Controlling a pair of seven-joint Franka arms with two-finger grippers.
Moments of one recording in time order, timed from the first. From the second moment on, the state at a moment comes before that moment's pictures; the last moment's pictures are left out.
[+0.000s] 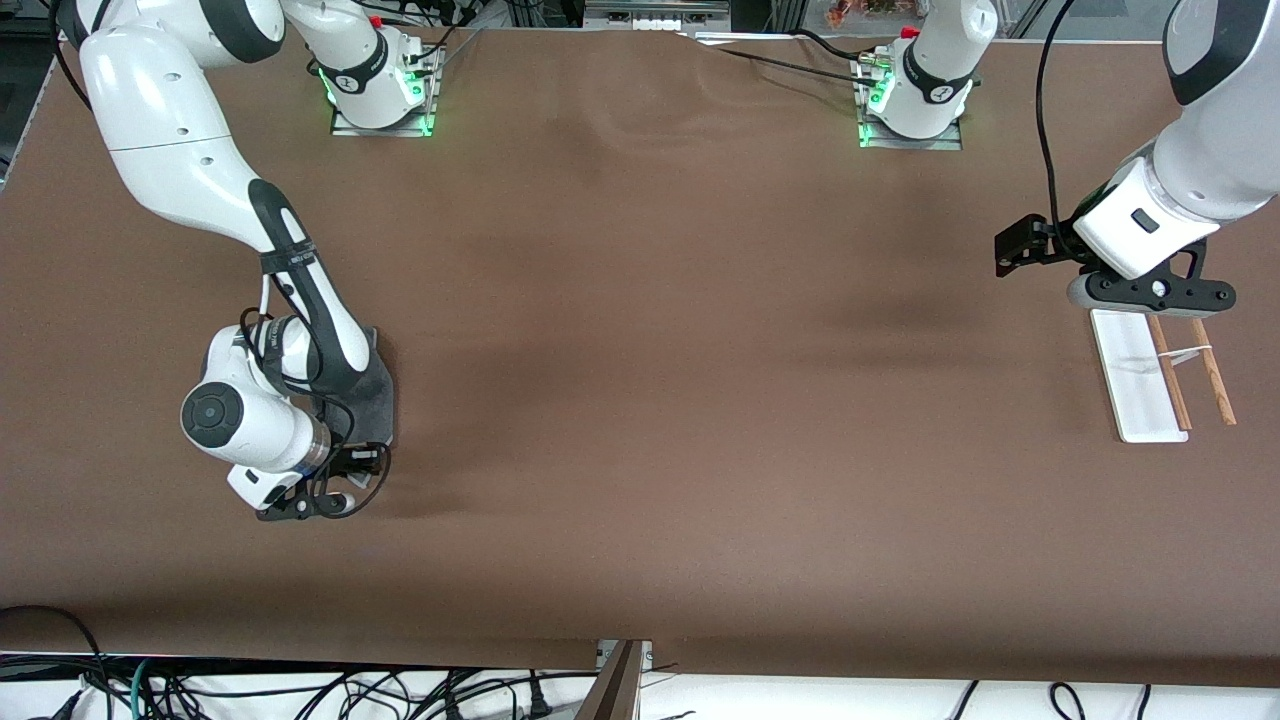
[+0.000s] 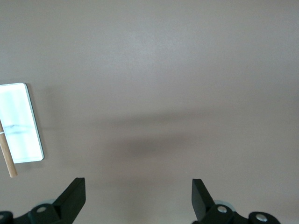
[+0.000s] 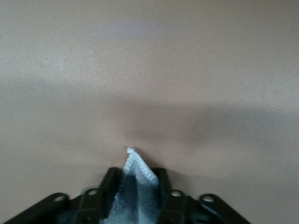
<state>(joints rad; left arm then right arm) -0.02 0.06 -0.11 -1.64 -0.01 1.61 -0.05 0.03 0.85 0.09 -1.45 -0.07 2.34 0.00</state>
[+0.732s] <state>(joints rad) -0.02 0.06 -0.11 -1.64 -0.01 1.61 -0.05 0.03 0.77 0.15 -1.38 -0.07 2.11 0.00</state>
